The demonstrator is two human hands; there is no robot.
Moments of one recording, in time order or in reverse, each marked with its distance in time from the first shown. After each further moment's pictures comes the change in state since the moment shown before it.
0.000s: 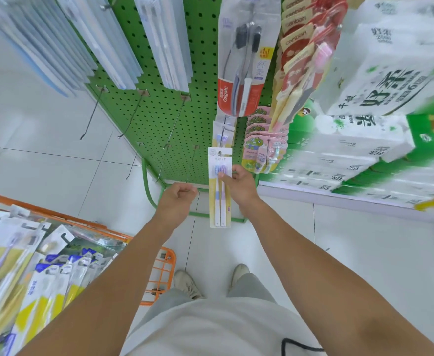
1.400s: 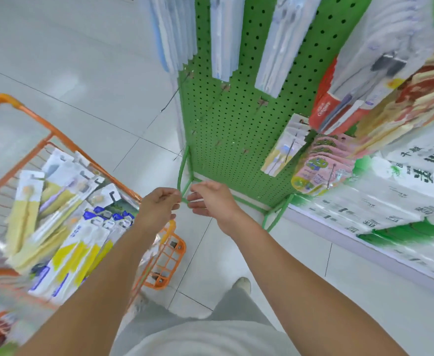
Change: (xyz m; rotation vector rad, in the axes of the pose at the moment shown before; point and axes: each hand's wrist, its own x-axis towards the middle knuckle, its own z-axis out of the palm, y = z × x) left_hand -0.032 -0.097 -0.132 -0.428 0.277 -0.087; right_hand -0.097 -0.031 0.166 -0.082 -0.473 0.219
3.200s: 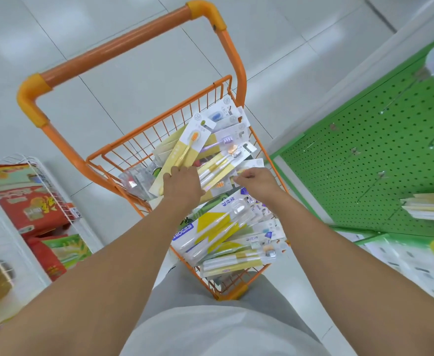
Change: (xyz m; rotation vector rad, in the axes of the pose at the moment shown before) left_hand 0.118 -0.108 -0.314 1.215 0.086 -0.012; right_hand 0.132 0.055 0.291 -0.849 -0.103 0.018
